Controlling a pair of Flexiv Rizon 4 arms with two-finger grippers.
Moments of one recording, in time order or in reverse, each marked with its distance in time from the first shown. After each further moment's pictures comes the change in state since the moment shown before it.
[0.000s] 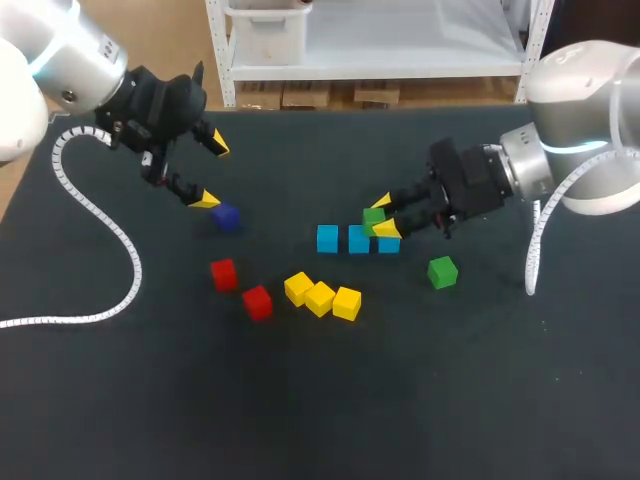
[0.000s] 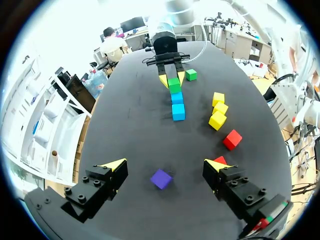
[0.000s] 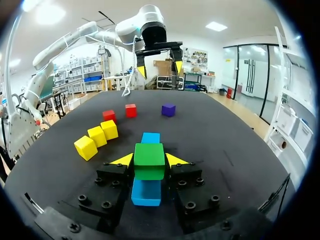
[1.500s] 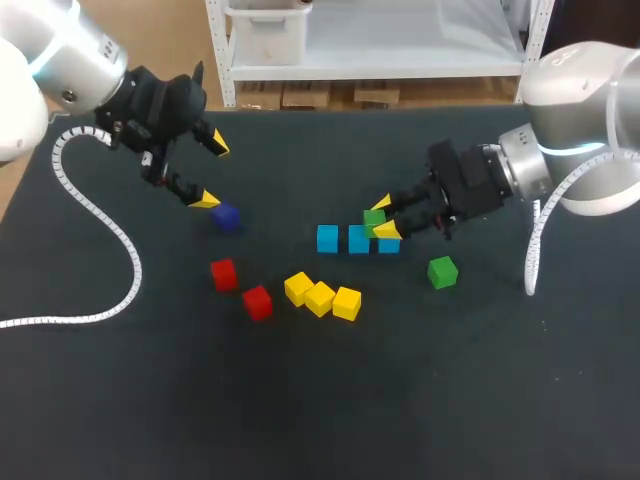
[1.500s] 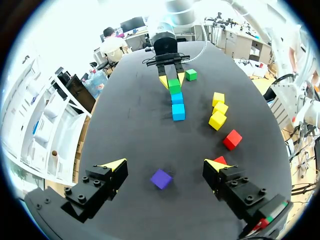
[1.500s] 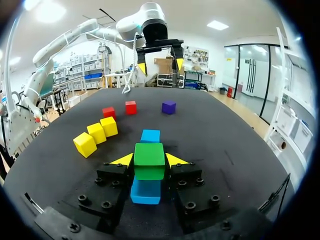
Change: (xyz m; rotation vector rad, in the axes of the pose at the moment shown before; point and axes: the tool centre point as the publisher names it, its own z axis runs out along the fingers) left arm 0.000 0.000 0.000 0.000 0.000 0.000; right arm 0.004 -0.001 0.000 0.002 0.021 -0.009
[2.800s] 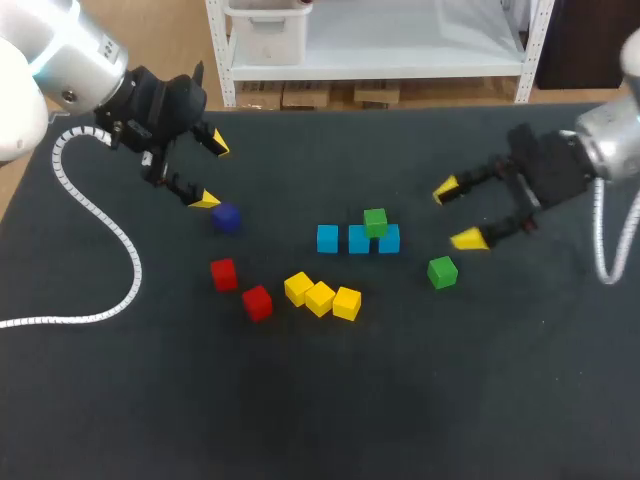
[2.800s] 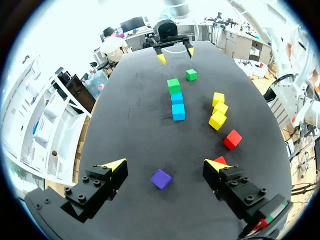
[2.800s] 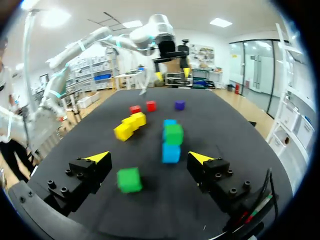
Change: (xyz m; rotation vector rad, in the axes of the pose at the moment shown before) left arm 0.000 0.000 0.000 0.000 0.000 0.000; right arm 0.013 0.041 -0.108 -0.109 0.014 0.011
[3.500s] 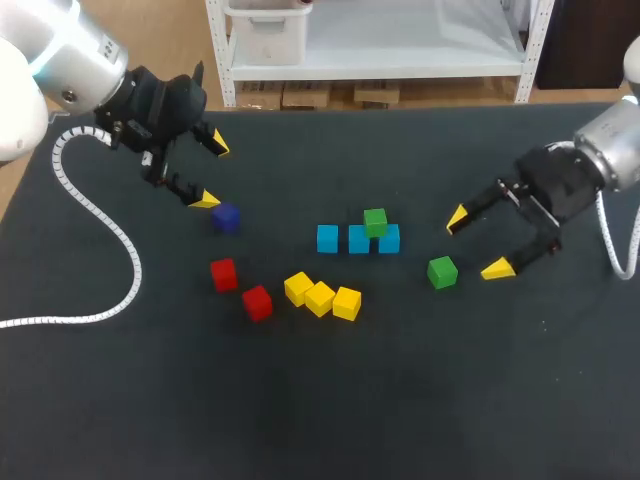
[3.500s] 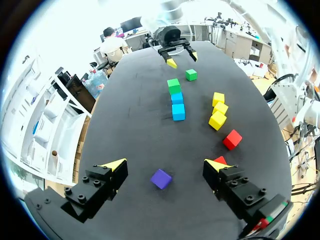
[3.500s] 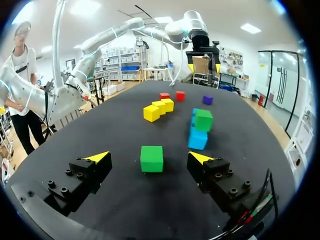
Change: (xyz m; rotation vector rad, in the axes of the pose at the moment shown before) left arm 0.000 0.000 0.000 0.000 0.000 0.000; right arm 0.037 0.026 0.005 -0.194 0.027 -0.149
